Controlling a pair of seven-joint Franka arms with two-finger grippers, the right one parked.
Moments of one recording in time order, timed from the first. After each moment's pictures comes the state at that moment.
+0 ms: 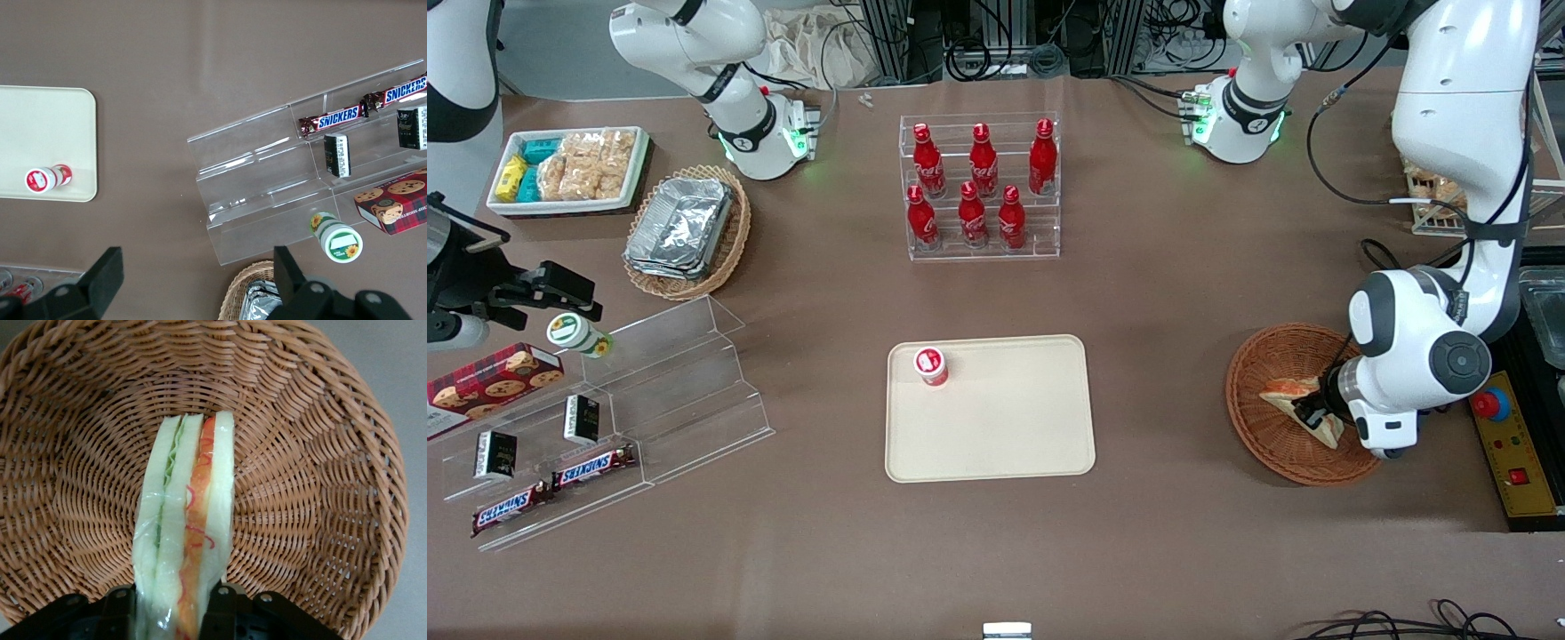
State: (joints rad) arm 0.02 0.52 -0.02 -1.82 0.00 2.23 -0.84
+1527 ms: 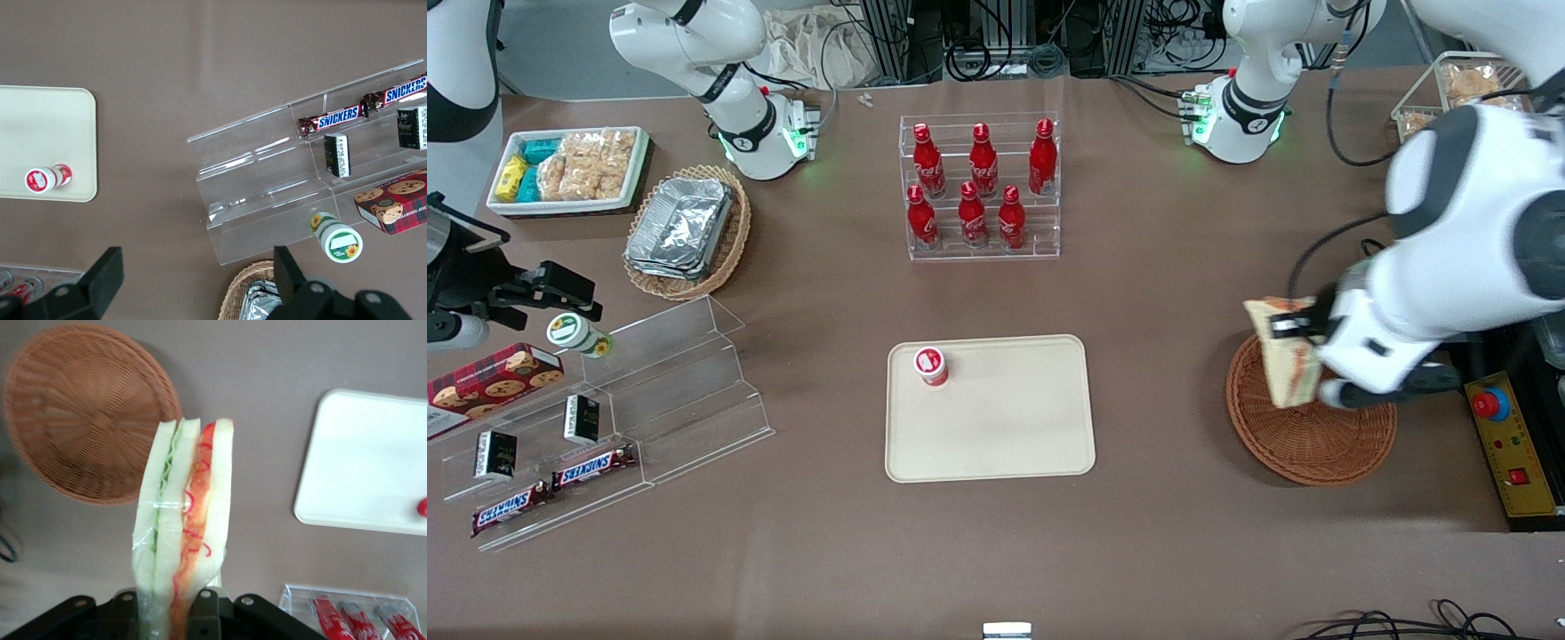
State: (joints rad) arm -0.10 0.39 -0.22 -1.27 0.00 1.48 -0.46
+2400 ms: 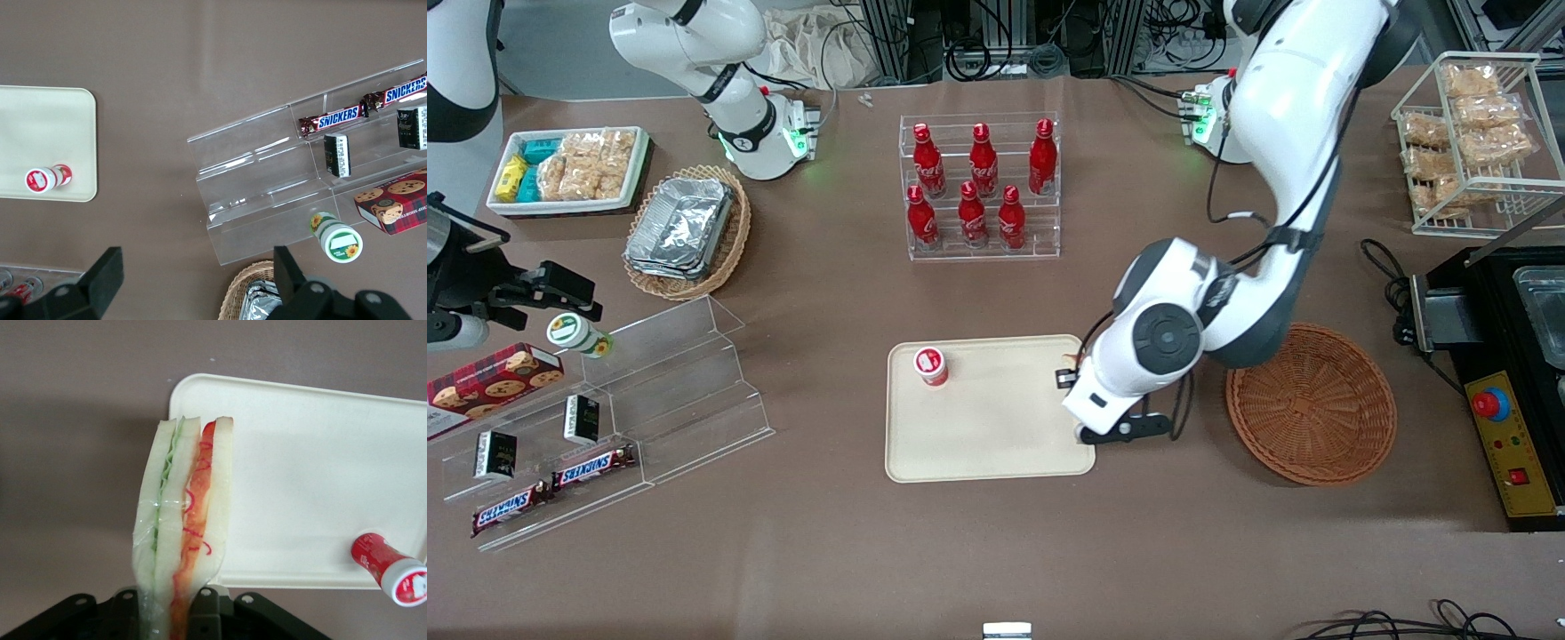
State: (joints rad) arm -0.37 0.73 -0.23 -1.28 -0.02 1.94 -0.67
